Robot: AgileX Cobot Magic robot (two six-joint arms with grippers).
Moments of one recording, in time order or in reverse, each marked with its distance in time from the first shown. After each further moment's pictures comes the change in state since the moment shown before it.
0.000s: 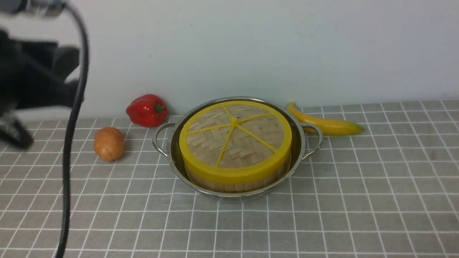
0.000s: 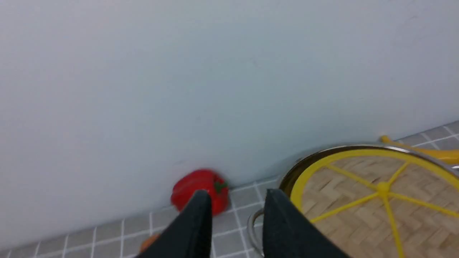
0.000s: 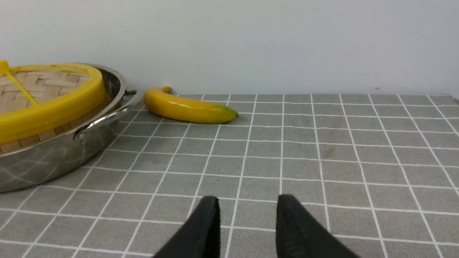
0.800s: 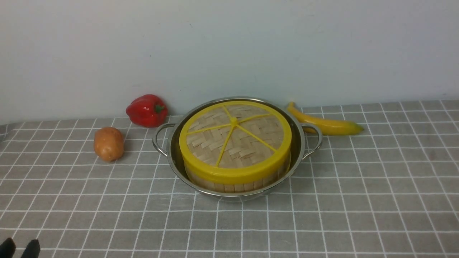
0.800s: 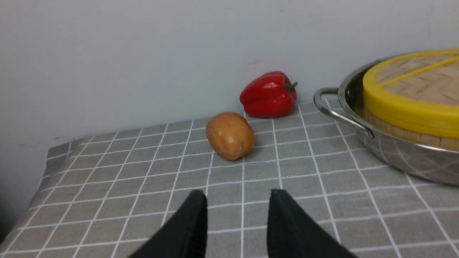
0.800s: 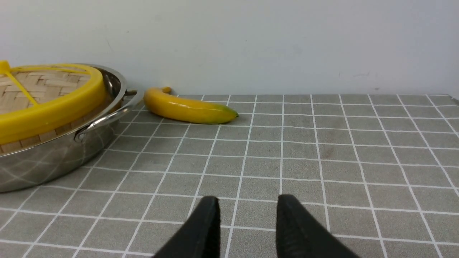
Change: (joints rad) right arm 0.000 0.000 0.000 0.000 -0.001 0.000; left arm 0.141 -0.766 0.764 -0.046 -0.099 0.104
